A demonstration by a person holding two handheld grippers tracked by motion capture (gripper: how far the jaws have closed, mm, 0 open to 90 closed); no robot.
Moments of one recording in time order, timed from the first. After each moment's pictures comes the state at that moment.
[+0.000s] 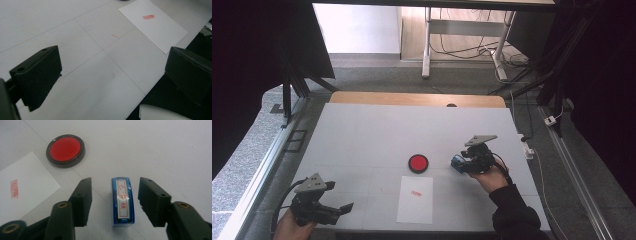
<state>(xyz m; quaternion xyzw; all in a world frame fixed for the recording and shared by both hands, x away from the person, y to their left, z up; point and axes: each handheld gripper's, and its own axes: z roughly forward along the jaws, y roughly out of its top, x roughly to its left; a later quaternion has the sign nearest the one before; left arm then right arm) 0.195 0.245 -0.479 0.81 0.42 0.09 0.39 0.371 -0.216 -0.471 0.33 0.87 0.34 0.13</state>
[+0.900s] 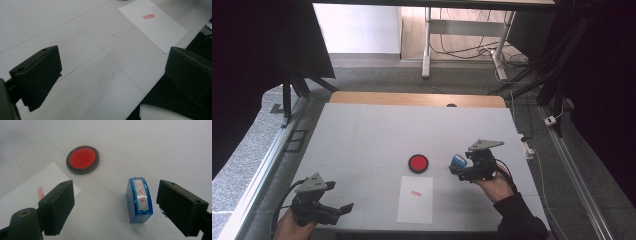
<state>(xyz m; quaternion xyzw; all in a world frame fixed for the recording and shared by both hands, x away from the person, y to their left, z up) 0.196 0.245 -0.479 0.81 0.42 0.09 0.39 0.343 -0.217 -0.458 0.35 0.85 0.38 0.12</state>
